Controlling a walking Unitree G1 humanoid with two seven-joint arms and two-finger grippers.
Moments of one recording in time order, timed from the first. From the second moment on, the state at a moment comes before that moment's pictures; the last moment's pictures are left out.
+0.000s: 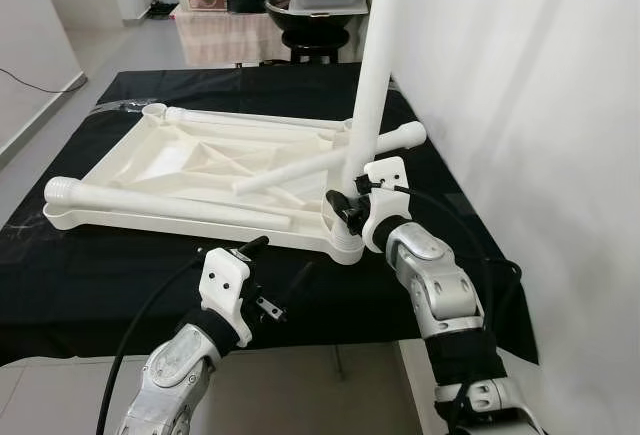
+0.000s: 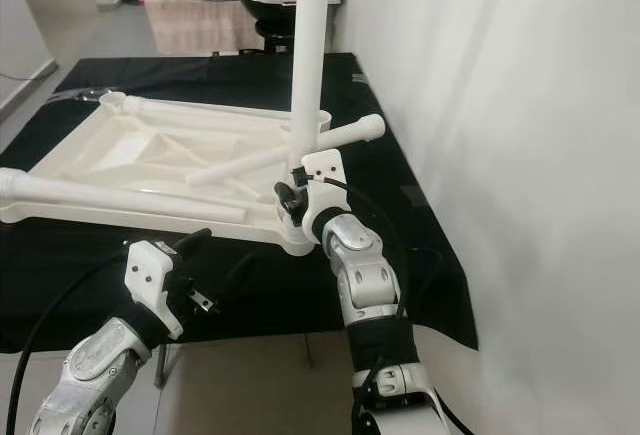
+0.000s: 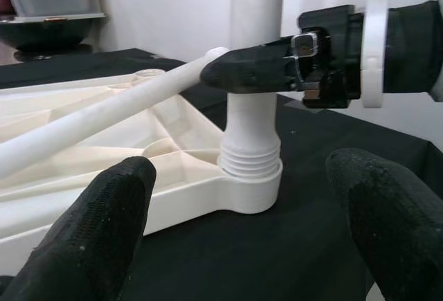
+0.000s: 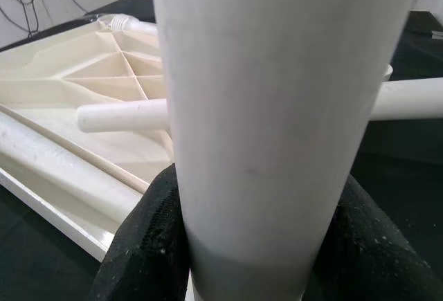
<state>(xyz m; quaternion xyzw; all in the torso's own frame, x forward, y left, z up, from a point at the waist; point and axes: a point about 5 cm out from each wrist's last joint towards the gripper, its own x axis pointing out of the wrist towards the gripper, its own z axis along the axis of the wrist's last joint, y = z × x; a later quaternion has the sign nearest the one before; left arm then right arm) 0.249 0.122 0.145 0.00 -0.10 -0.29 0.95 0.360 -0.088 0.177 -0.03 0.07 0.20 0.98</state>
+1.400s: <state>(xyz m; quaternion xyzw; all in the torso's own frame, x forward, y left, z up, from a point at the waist) 0.235 0.113 0.149 -0.01 -0.10 -0.29 0.95 0.371 -0.106 0.194 -0.08 0.04 0.40 0.91</state>
